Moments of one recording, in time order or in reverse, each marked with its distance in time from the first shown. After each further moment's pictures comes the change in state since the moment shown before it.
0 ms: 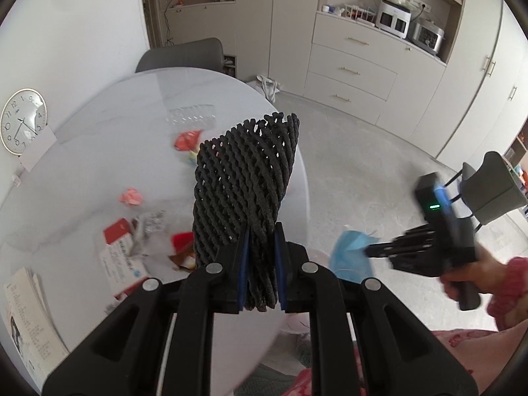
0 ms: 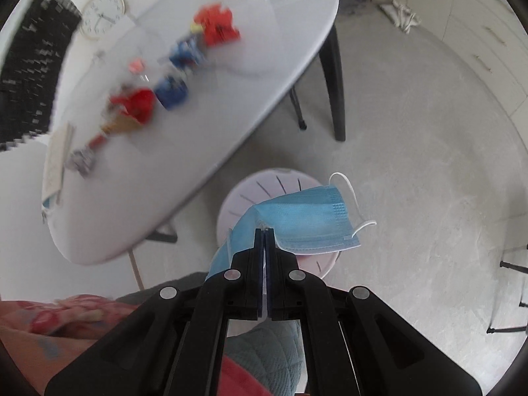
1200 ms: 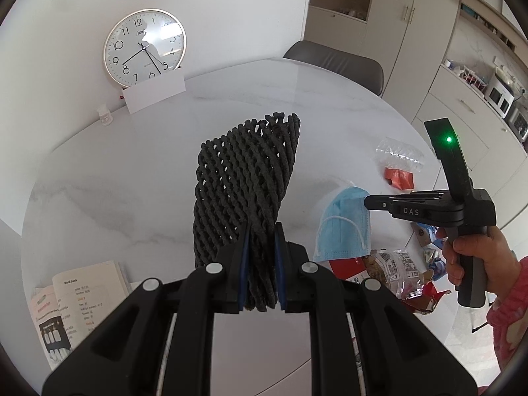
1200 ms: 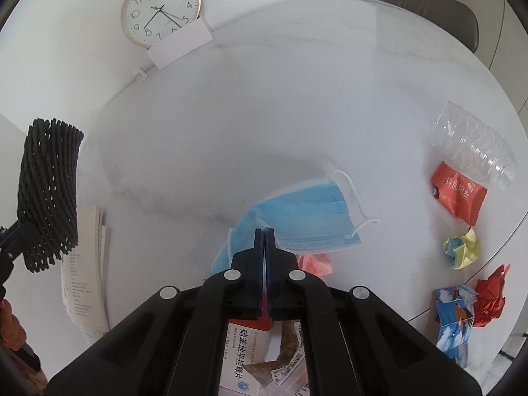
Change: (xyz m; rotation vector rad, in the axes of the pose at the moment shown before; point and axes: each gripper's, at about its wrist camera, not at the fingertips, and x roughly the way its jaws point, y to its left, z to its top) left arm -0.010 0.375 -0.021 -0.357 -0.037 0.227; right arm 0.101 0.295 0.296 -0.181 -0.091 0.067
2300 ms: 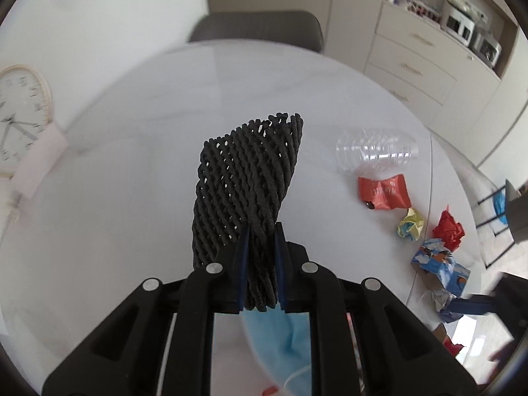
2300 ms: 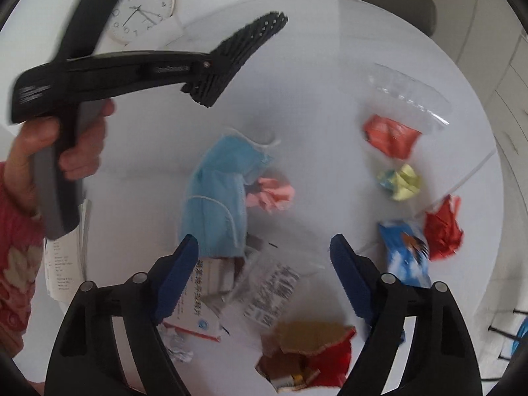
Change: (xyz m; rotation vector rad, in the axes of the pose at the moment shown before) left arm 0.144 -0.132 0.087 0.297 0.086 -0.129; right arm -0.035 -0.016 -0.053 0.030 0.026 -0.111
